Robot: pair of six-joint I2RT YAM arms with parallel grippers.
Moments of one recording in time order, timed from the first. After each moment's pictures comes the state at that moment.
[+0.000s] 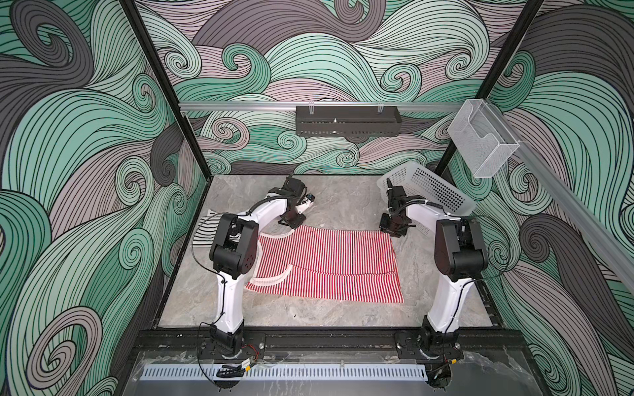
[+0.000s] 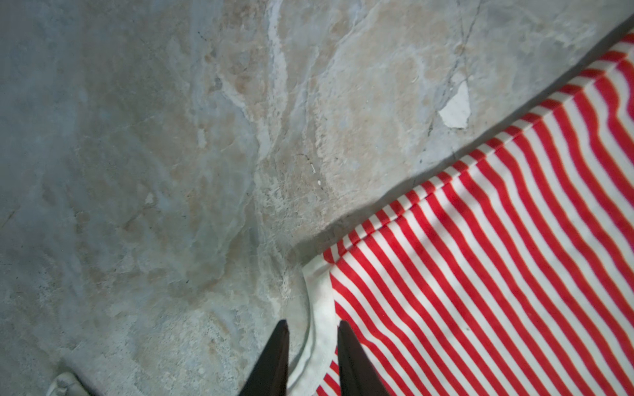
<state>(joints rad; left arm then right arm) -0.38 2.07 1.62 -0.79 -0.03 0.41 0.13 1.99 1.39 -0.77 0.00 0.47</state>
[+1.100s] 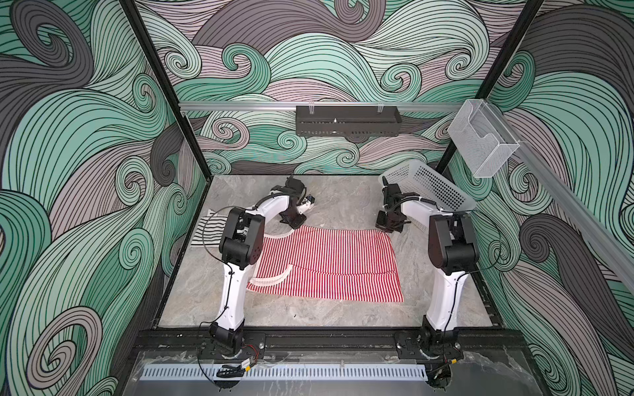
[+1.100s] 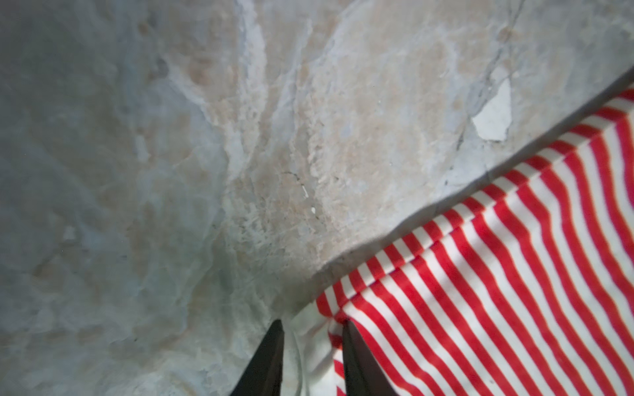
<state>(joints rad) -0.36 2.22 1.76 -0.88 0.06 0.41 0.16 2.05 1.47 -0.79 0.00 0.45</state>
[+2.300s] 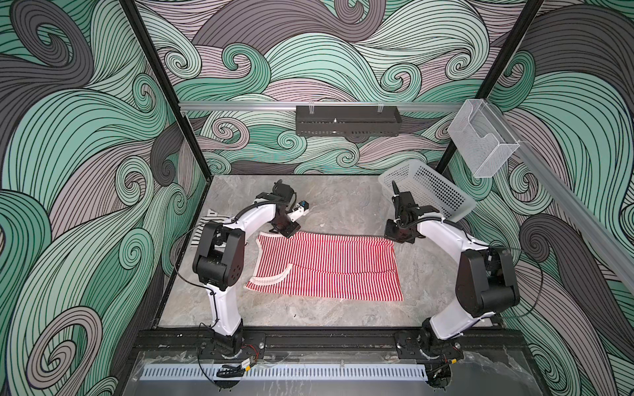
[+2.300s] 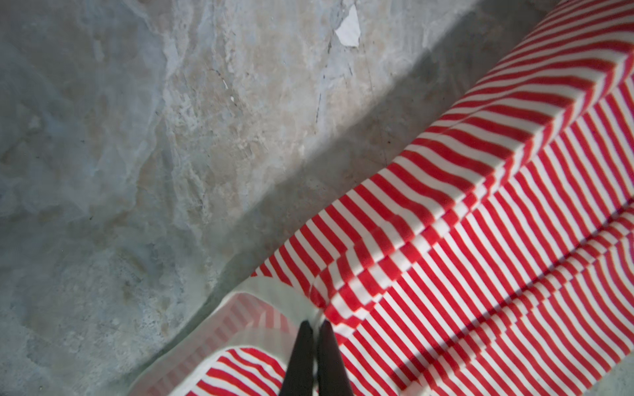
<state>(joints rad) -0.34 1.87 1.40 -0.84 0.17 0.44 0.19 1.60 1.12 -0.77 0.04 0.43</state>
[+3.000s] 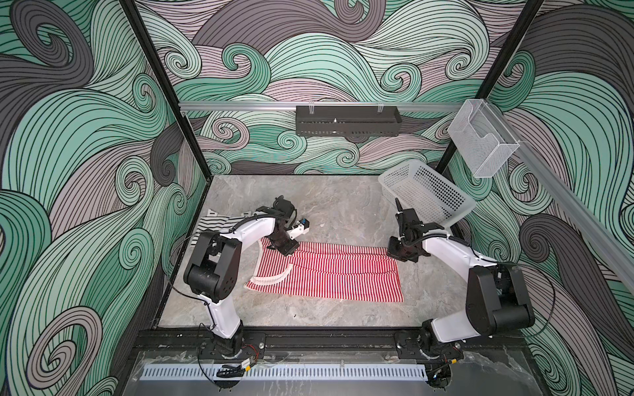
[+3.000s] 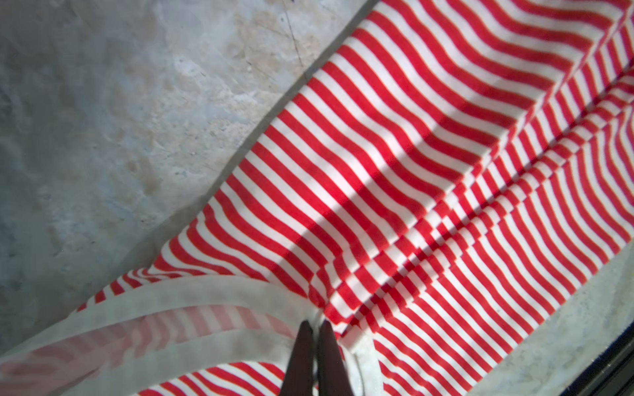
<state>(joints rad) -0.39 1.76 1.19 -0.85 0.21 0.45 0.19 1.49 0.90 -0.75 -0.02 0.46</state>
